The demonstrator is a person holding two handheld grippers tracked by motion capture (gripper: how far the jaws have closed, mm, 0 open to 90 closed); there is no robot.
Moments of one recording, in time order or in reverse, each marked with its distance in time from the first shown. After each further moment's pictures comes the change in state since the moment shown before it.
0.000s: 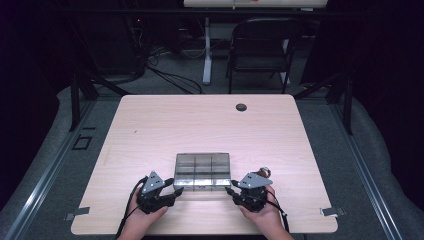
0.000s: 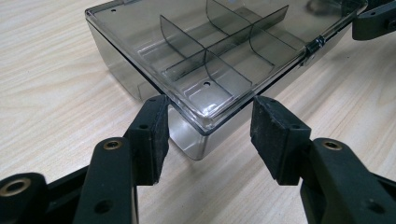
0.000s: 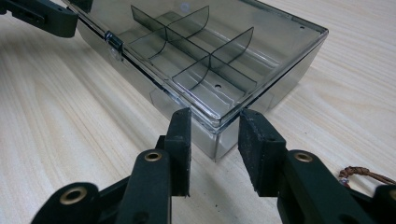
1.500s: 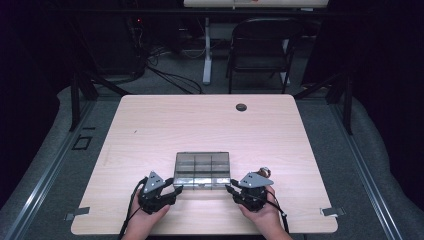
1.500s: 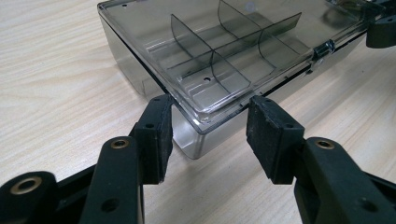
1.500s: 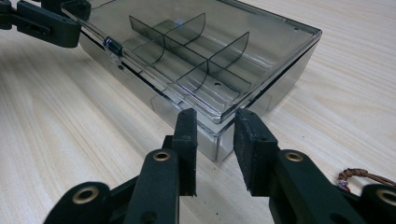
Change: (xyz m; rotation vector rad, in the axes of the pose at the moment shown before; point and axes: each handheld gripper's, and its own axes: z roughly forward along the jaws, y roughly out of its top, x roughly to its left) left arm -0.006 0.000 0.002 -0.016 0.058 -0.062; right arm 0.001 0.000 0.001 -0.030 -0.017 0.035
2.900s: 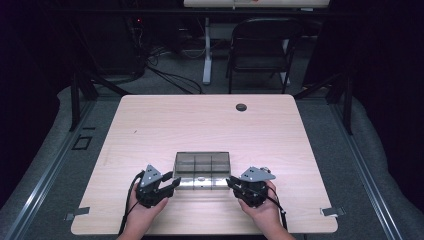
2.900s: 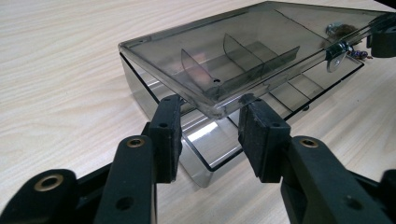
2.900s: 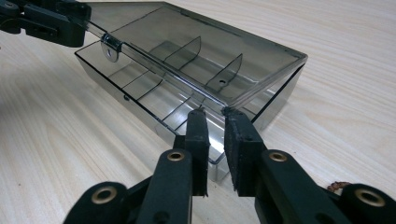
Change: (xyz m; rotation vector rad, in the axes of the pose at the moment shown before) left arm 0.004 0.023 -0.011 -0.036 0.014 -0.012; right arm 0.000 0.021 -0.010 -0.005 -0.009 0.049
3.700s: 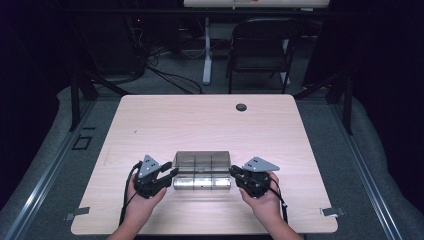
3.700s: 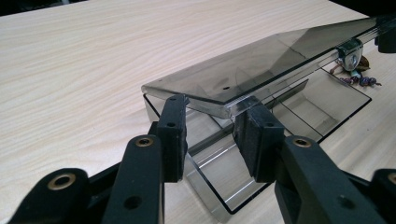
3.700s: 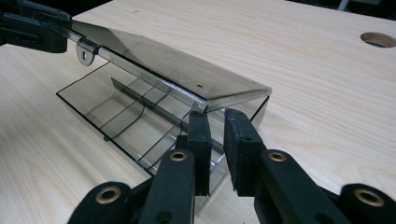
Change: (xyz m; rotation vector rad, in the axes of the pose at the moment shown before) left arm 0.007 0.027 -0.004 -0.045 0.035 0.023; right arm -0.010 0.024 -0.005 -0.055 -0.061 0.034
